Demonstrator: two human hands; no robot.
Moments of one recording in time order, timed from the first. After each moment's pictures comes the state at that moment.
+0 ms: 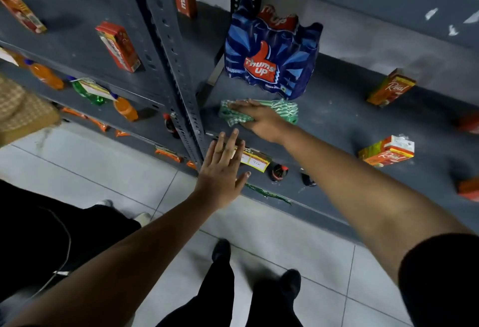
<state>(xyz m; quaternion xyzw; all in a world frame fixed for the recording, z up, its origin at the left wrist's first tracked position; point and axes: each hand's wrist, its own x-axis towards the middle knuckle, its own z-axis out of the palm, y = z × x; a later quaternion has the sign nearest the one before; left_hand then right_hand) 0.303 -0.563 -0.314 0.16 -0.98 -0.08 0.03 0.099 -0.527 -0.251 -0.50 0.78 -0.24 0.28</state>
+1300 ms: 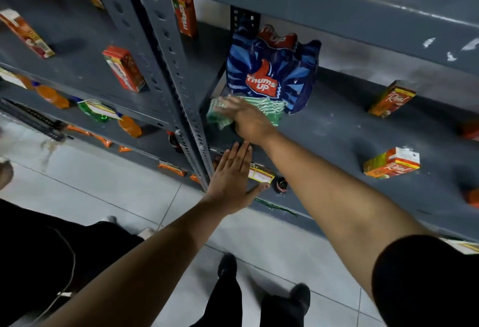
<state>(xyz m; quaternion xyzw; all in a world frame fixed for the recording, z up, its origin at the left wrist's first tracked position) 0.289 -0.573 -0.319 0.15 -0.98 -0.16 0.01 0.119 -0.585 -0.256 -0.61 0.77 -0.13 0.12</state>
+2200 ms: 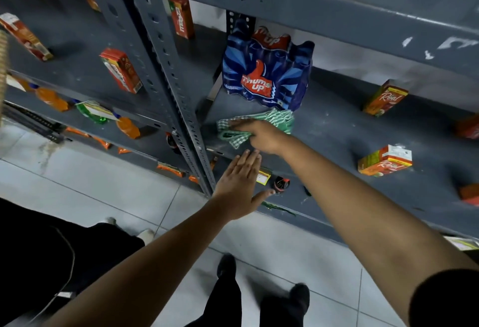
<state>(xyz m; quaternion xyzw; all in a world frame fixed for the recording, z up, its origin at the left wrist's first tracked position) 0.286 -0.552 -0.314 0.10 -0.99 -0.13 -0.04 0.114 -0.536 -0.251 -0.51 0.79 -0.16 0.29</state>
